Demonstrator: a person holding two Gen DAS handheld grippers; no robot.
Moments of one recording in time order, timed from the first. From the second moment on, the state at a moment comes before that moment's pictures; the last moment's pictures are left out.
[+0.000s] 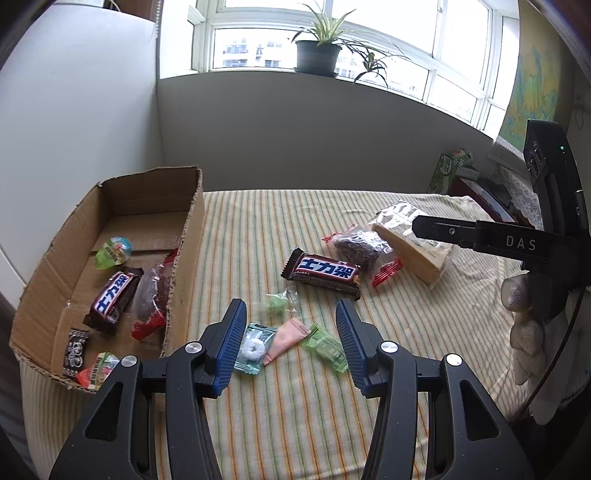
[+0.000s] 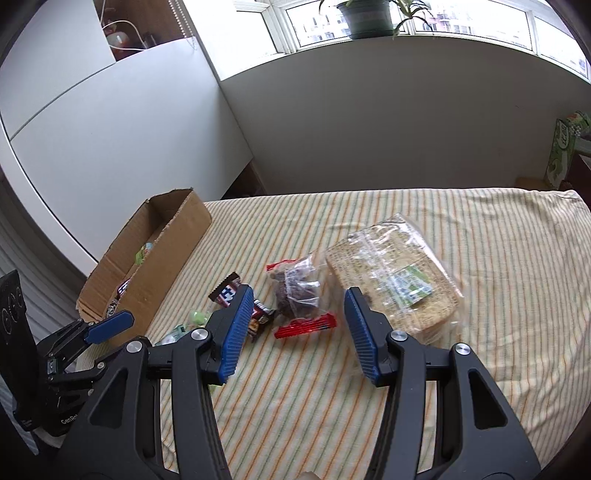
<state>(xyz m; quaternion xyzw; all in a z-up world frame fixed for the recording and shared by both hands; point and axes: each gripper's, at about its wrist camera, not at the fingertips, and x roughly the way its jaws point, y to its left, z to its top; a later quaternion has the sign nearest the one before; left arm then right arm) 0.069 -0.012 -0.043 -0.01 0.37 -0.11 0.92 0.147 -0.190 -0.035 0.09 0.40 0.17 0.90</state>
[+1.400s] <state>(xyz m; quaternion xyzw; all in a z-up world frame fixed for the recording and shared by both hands) 0.144 -0.137 -0.078 -0.05 0.44 -0.20 0.88 0.194 -0.262 -0.081 0.15 0.47 0.21 0.85</state>
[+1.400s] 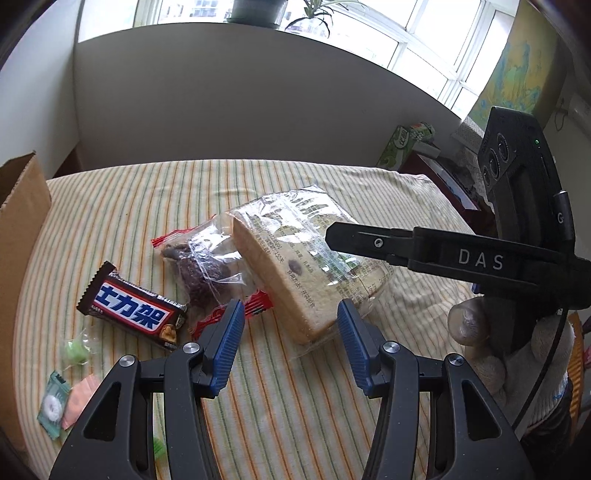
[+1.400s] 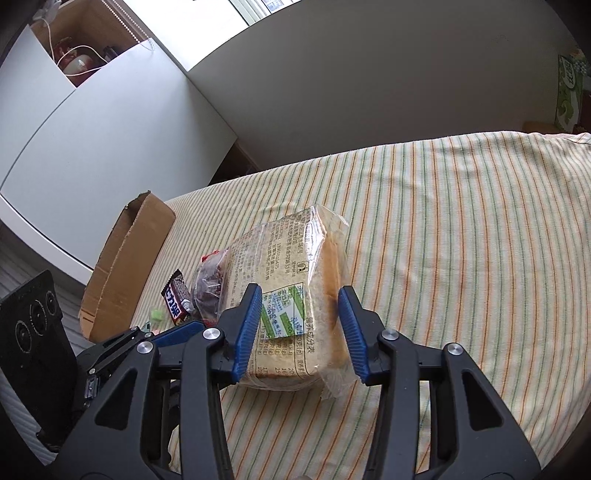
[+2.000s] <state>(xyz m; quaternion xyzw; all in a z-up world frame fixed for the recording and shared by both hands) 0.142 -0.158 -0.082 -0.02 0.43 -0.23 0.87 0.183 -0.264 -0.083 0.17 0.48 0.23 0.83</state>
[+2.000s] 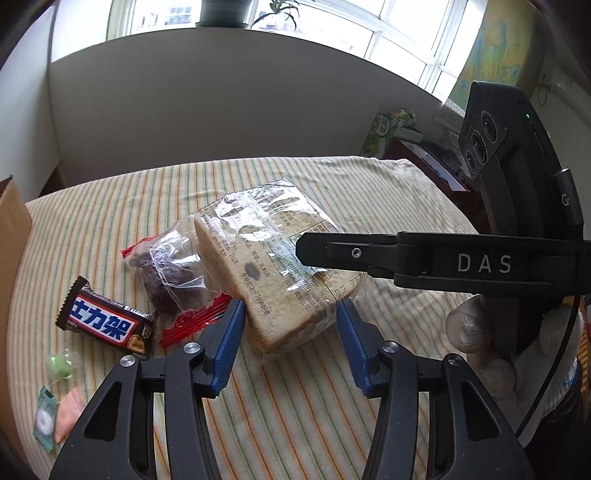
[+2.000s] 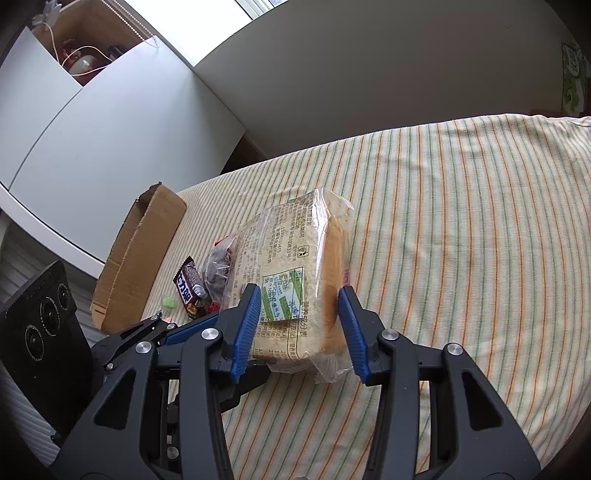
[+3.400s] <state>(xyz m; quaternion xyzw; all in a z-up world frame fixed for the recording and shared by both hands) 0.060 -0.011 -0.005 -0.04 0.30 -0.15 0.94 0.136 -0.096 0.006 0.07 0.39 0.31 0.86</state>
